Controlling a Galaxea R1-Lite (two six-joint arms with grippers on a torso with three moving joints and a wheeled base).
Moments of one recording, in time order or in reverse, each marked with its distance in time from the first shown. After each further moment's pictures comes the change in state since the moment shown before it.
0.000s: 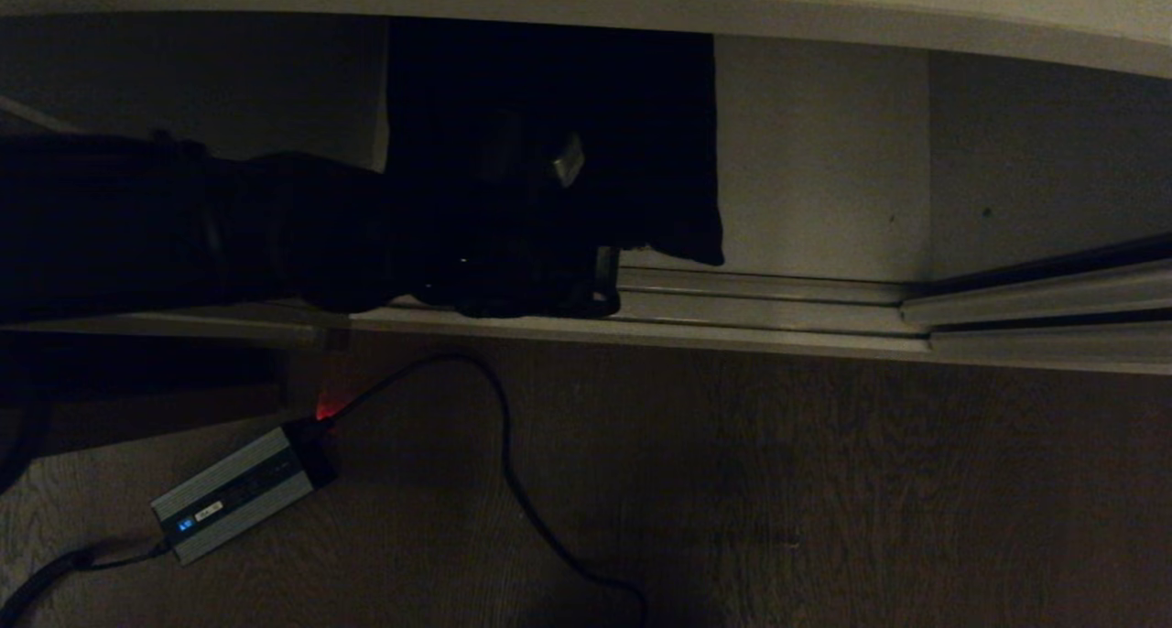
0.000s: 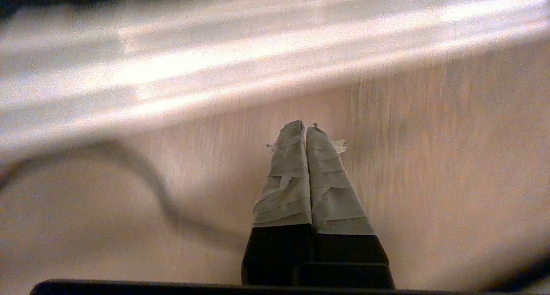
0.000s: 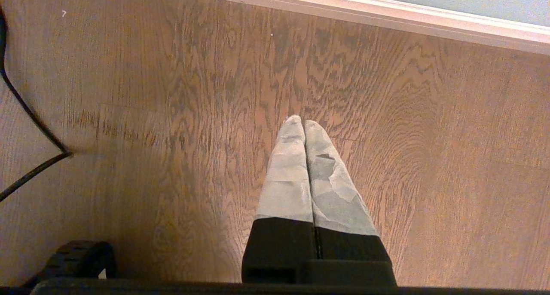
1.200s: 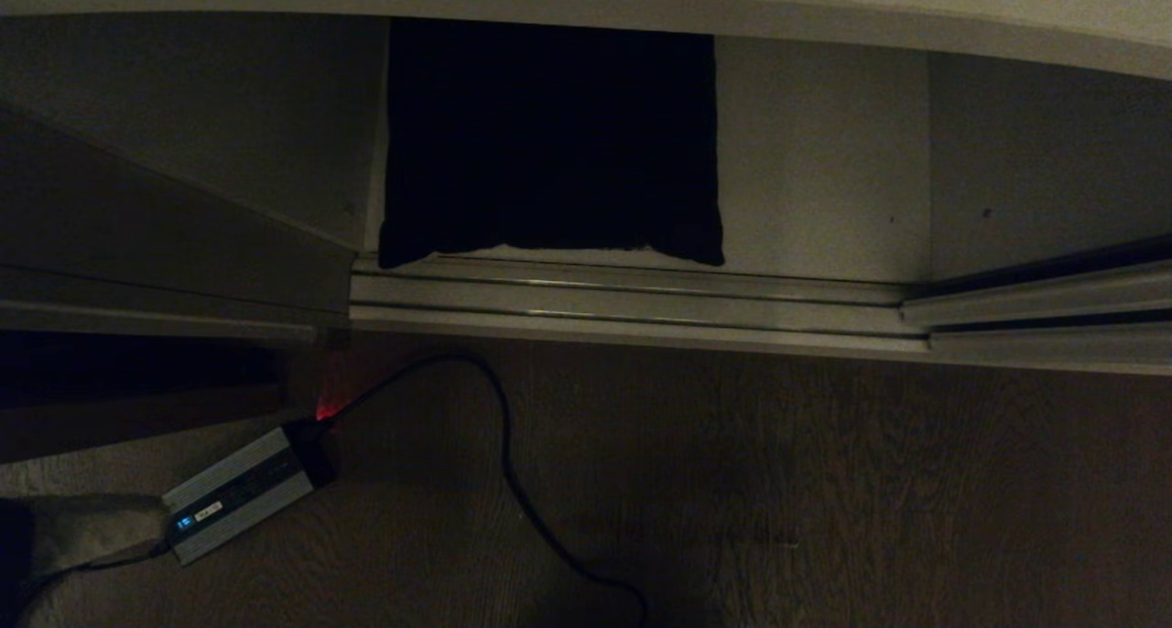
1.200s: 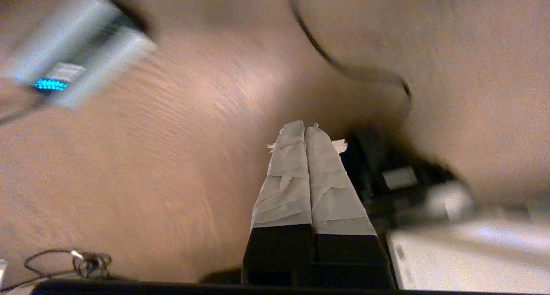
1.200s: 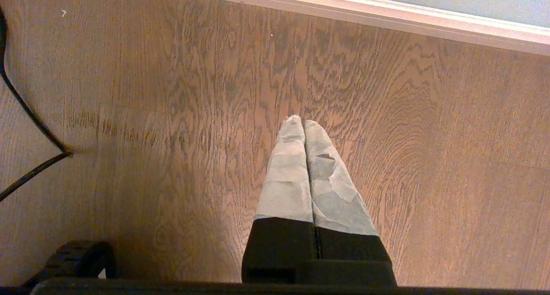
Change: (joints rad) left arm 0.250 -0.947 0.580 0.530 -0.072 0.005; right arm 0.000 0.000 0.000 0.000 0.000 0.000
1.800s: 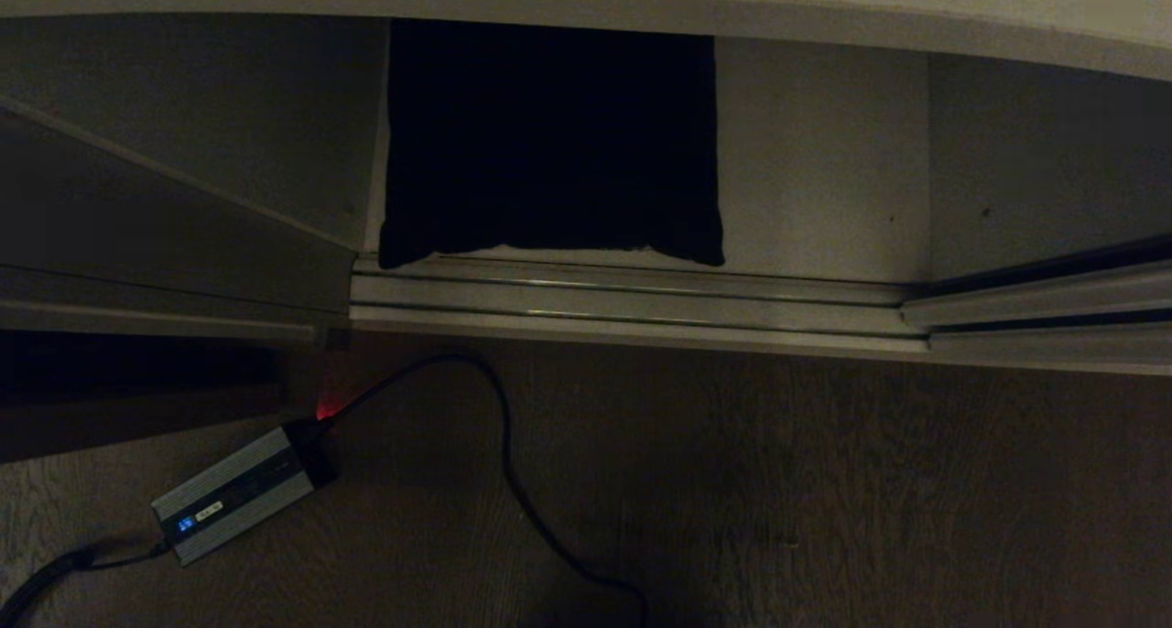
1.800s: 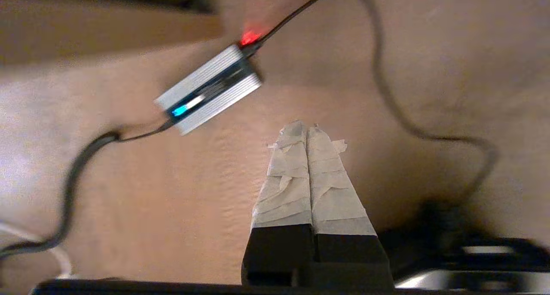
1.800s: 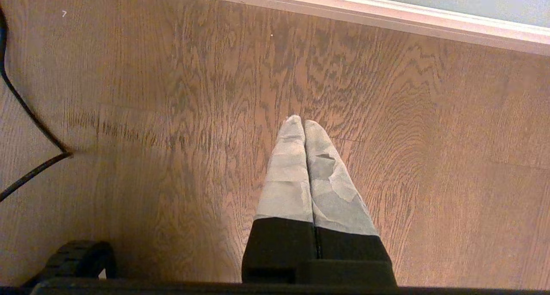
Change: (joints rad) left arm 0.360 -0.505 0.183 -0.022 -0.030 0.235; right arm 0.000 0.000 0.000 0.000 0.000 0.000
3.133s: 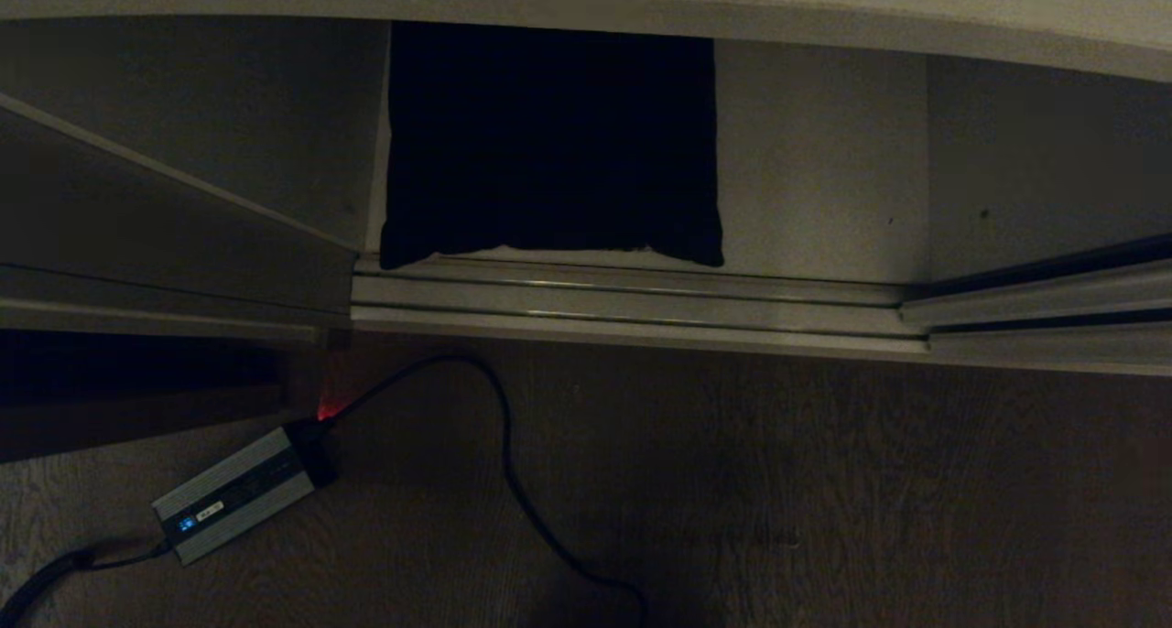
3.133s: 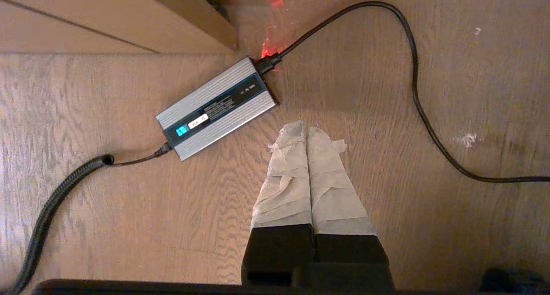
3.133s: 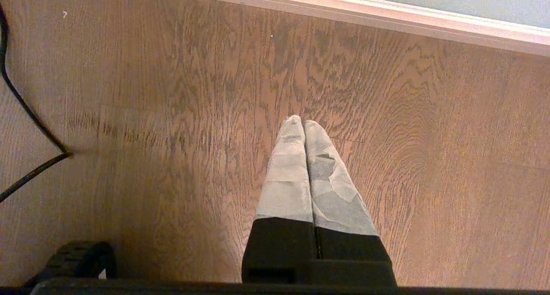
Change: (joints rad) left arm 0.041 -0.427 0.812 -0.647 0.032 0.022; right arm 0.000 0.000 0.000 0.000 0.000 -0.001
